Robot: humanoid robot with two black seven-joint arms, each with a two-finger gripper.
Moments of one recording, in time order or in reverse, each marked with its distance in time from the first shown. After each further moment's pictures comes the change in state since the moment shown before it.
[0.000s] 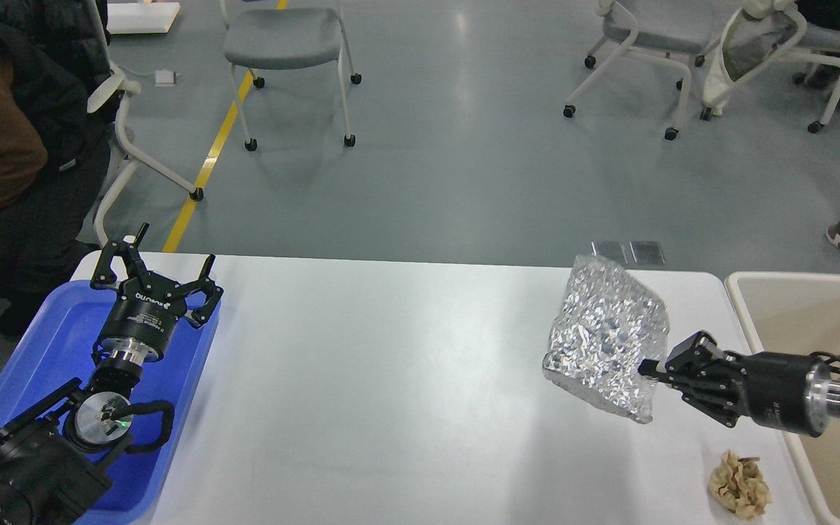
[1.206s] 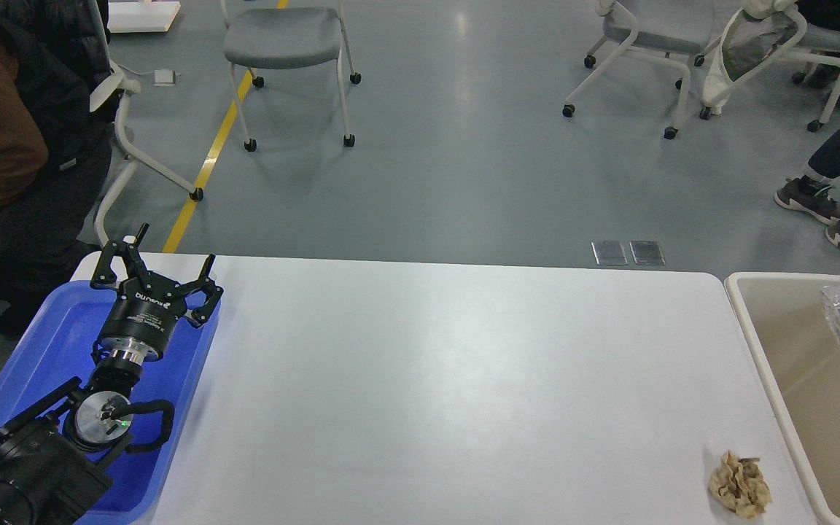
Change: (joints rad) left arm 0.000 0.000 -0.001 0.000 0.000 0.000 0.000; right arm 0.107 0.307 -0.031 -1.177 0.172 -0.217 -0.001
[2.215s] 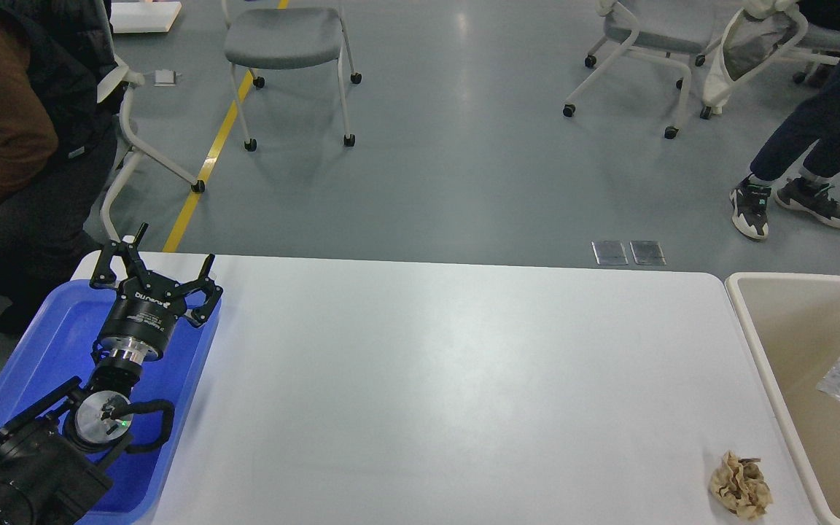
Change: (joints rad) left arm 0.000 0.000 0.000 0.000 -0.001 0.002 -0.001; right arm 0.134 0.152 -0.814 -0.214 -0.102 -0.154 0.060
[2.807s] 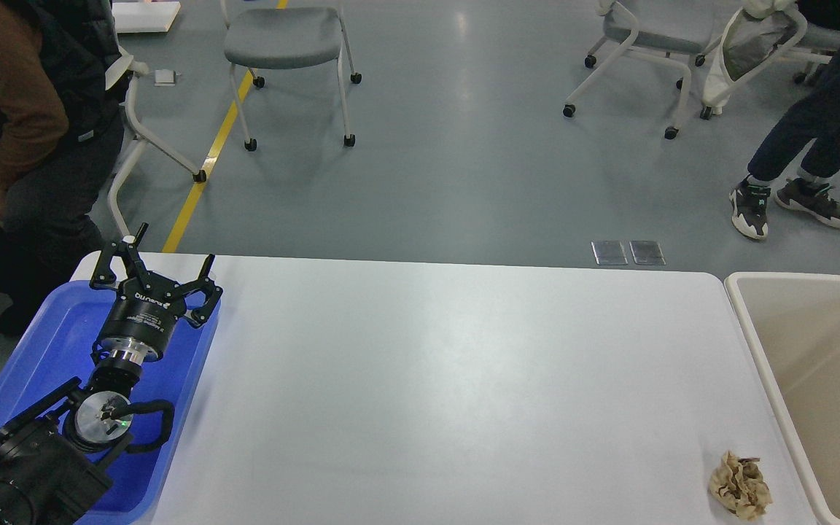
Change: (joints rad) left arm 0.000 0.000 0.000 0.000 0.000 0.000 0.000; right arm 0.024 0.034 0.024 -0.007 -0.024 -0.037 0.042
